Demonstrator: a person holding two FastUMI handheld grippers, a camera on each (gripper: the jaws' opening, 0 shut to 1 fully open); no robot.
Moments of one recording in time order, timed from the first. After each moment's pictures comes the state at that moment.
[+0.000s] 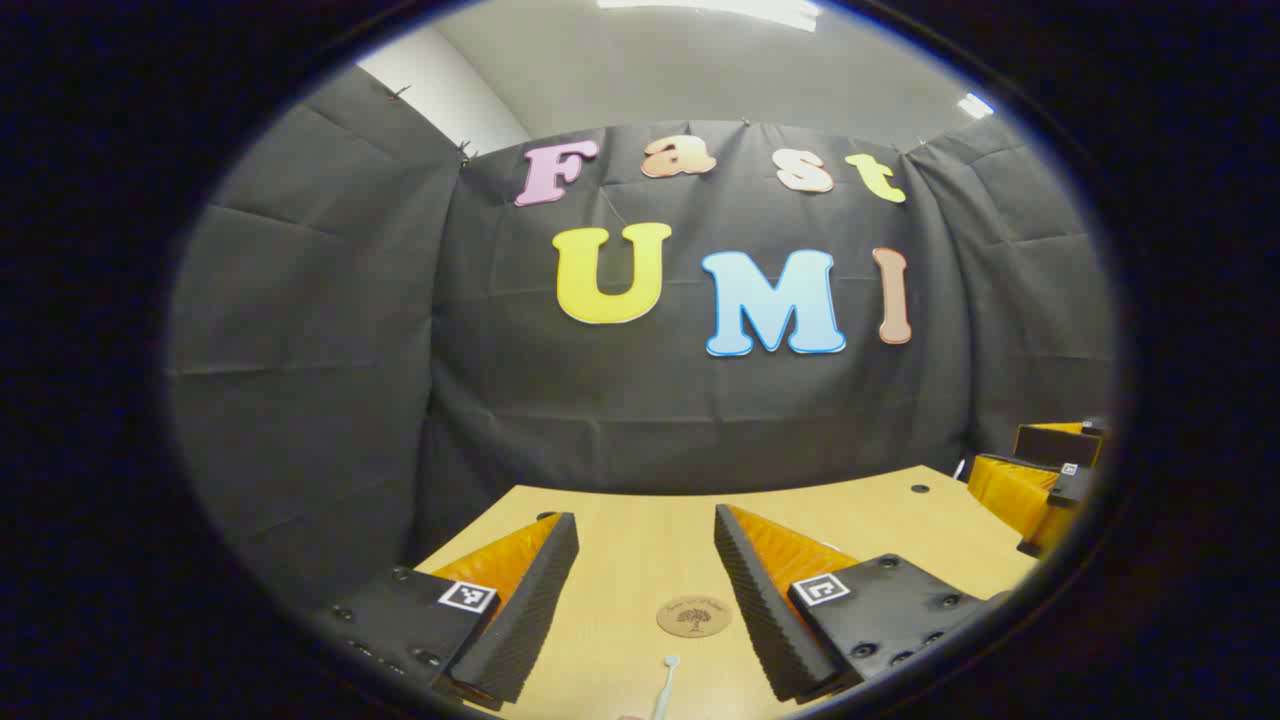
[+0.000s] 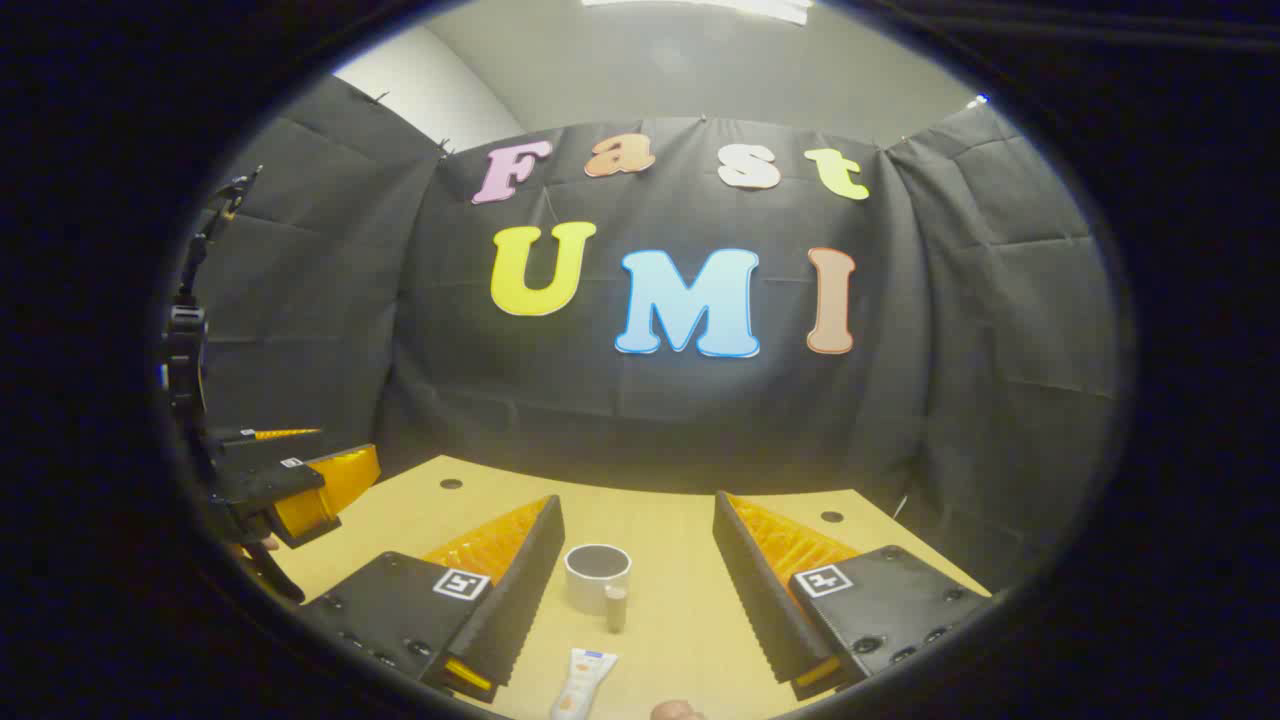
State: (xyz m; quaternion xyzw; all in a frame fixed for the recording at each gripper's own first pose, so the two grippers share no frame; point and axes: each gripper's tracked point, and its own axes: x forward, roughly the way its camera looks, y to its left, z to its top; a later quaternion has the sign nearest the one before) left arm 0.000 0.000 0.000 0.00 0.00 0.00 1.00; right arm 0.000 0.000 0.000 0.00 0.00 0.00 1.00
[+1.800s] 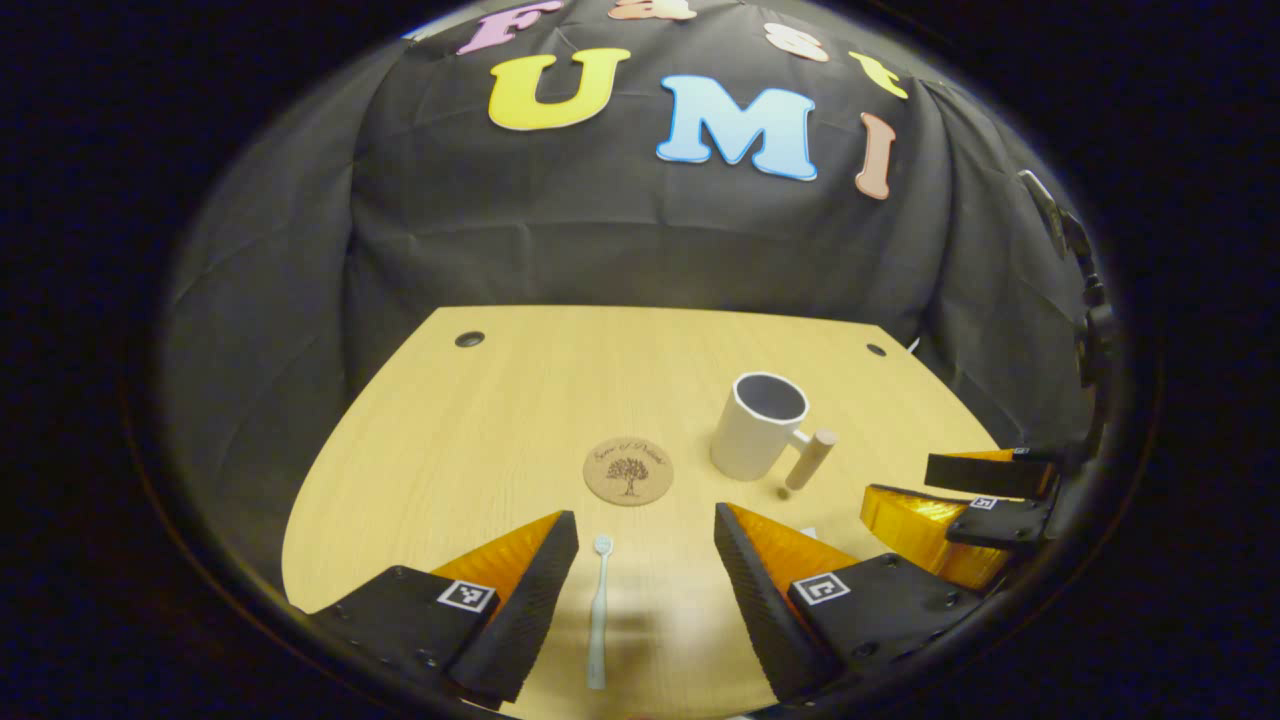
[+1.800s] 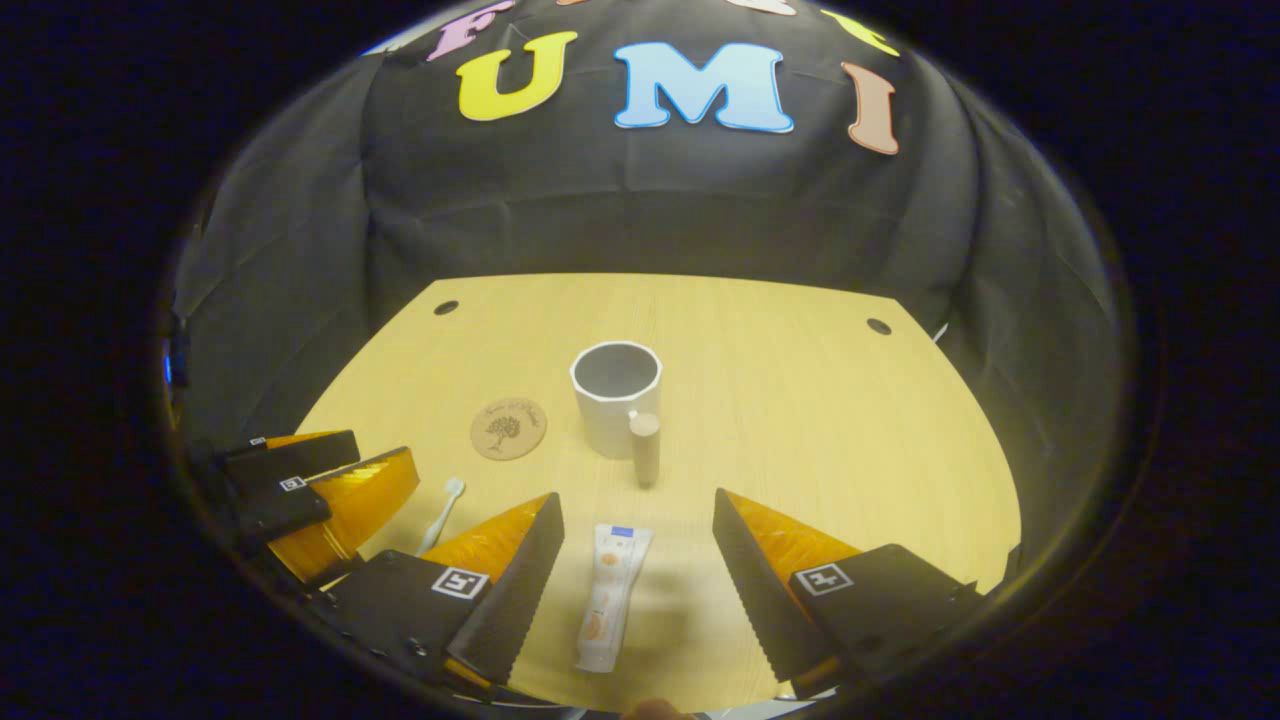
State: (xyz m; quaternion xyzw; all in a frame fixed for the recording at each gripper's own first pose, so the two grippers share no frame) left arm 0.016 -0.046 -0.167 -0.02 0.31 -0.07 0.95; right arm 0.013 0.032 -0.144 0.04 0.35 0.04 0.93
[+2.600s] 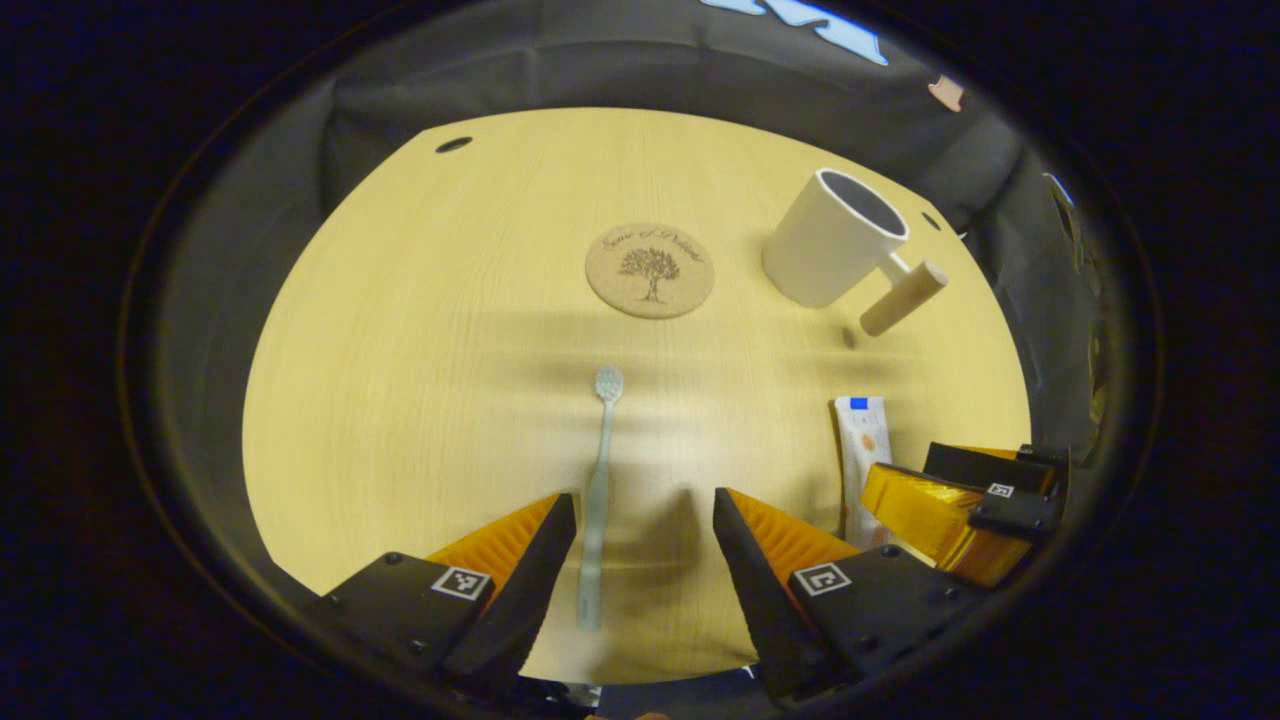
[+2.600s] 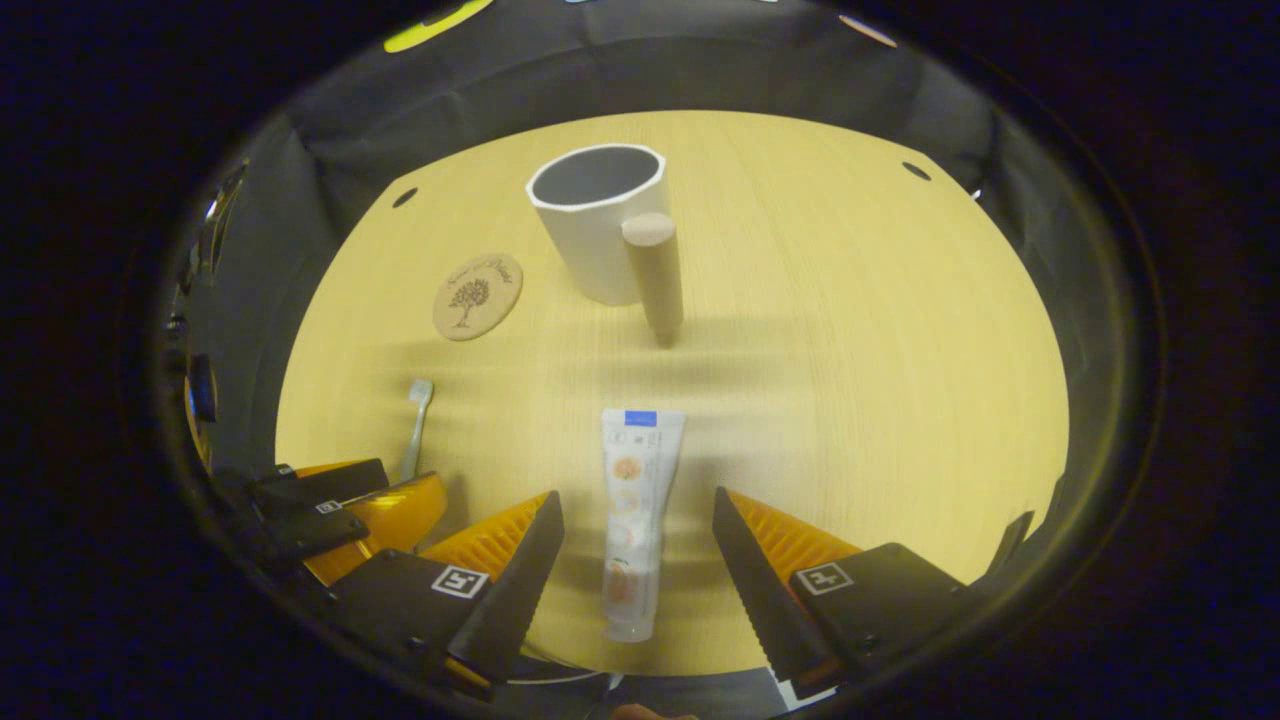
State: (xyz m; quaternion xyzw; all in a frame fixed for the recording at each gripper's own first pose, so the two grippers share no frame) left arm -0.026 -0.036 -0.295 -0.05 0.57 -0.04 0.82; right arm -0.016 0.058 -0.234 0.10 0.56 0.05 0.82
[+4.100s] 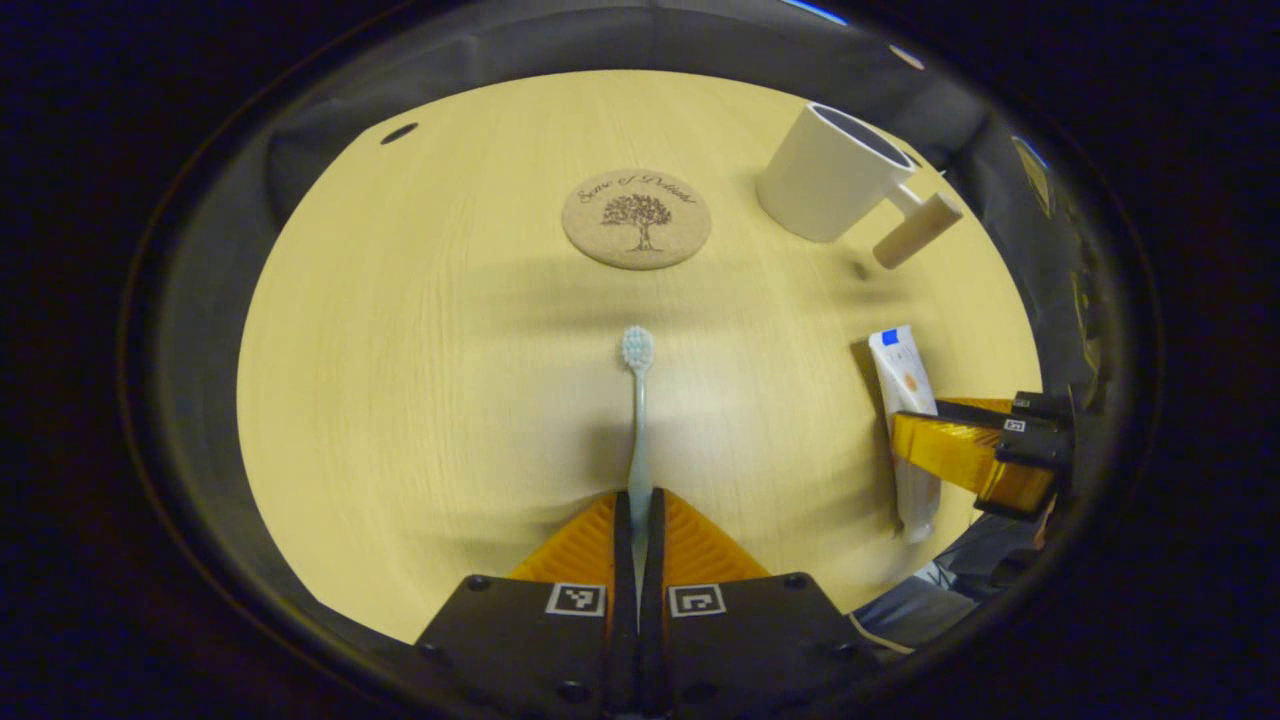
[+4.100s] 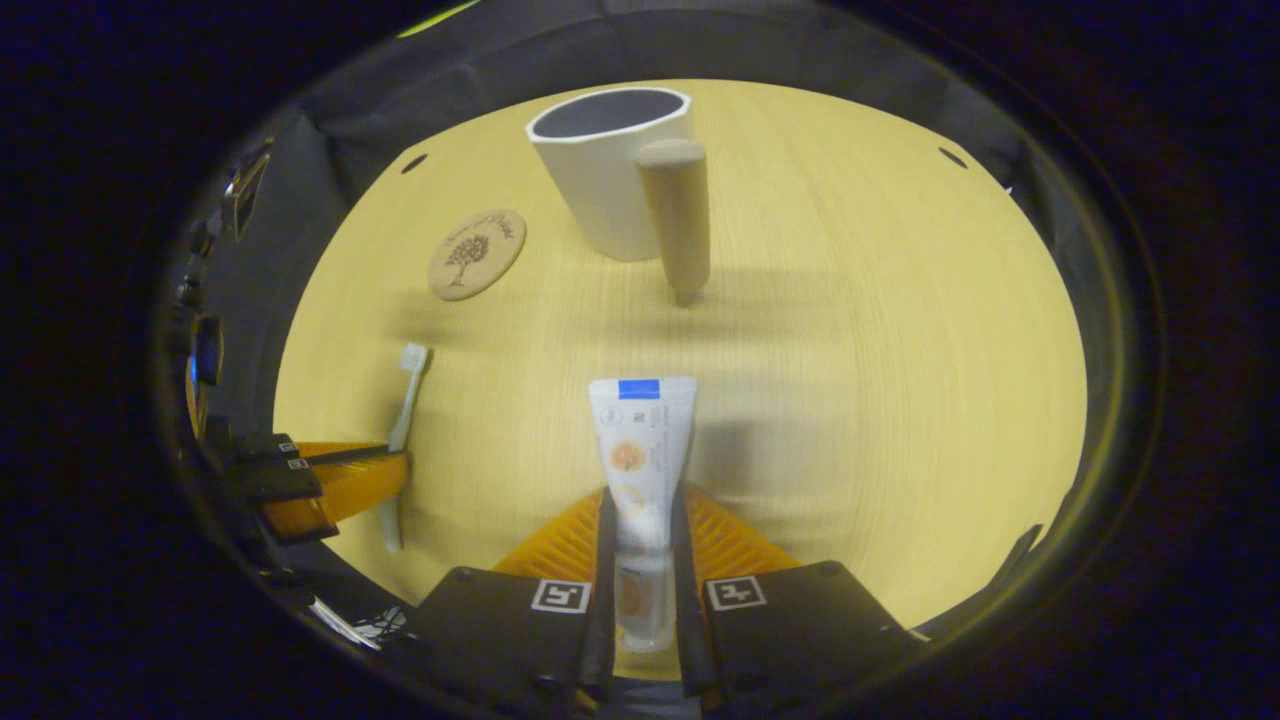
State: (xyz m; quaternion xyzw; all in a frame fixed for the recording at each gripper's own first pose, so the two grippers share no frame) left arm -0.036 -0.020 -0.313 0.00 0.61 -0.09 0.79; right arm -0.017 0.063 -0.255 0.09 0.57 0.09 0.81
